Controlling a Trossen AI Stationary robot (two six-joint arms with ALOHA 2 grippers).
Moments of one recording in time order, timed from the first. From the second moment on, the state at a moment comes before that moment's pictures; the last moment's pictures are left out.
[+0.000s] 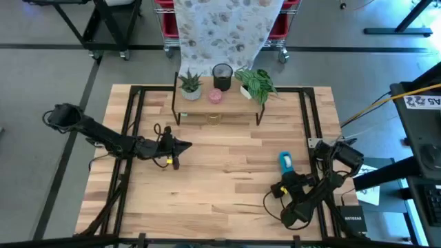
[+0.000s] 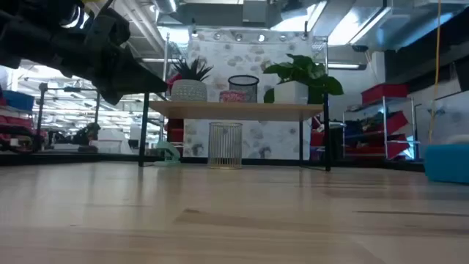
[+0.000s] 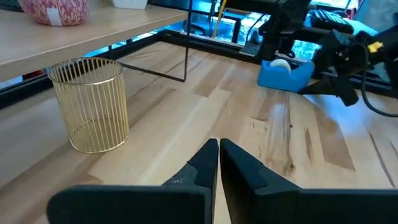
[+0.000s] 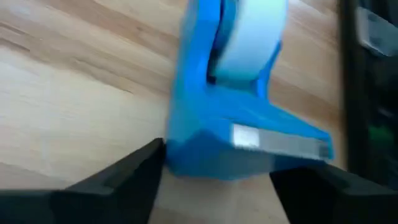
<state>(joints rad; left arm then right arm) -0.25 1.12 0.21 0.66 -0.59 -0.26 0.96 1.95 1.04 -1.32 0.29 2.26</state>
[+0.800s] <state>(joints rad) -0.26 1.12 0.21 0.61 -0.58 -0.28 0.74 1.81 1.44 -1.12 0.97 1.27</state>
